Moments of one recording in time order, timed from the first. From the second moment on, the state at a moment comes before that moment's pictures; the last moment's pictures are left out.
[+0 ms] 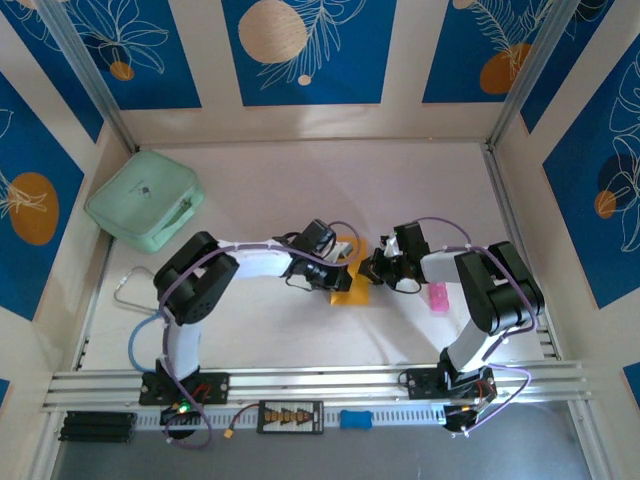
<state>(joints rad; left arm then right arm) -0.82 1.97 1.13 -0.18 0.60 -0.58 0.28 1.66 0.60 0.05 -0.65 0.83</state>
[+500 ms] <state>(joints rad) -0.82 1.93 1.02 -0.13 0.60 -0.58 0.28 1.66 0.60 0.05 -0.65 0.83</state>
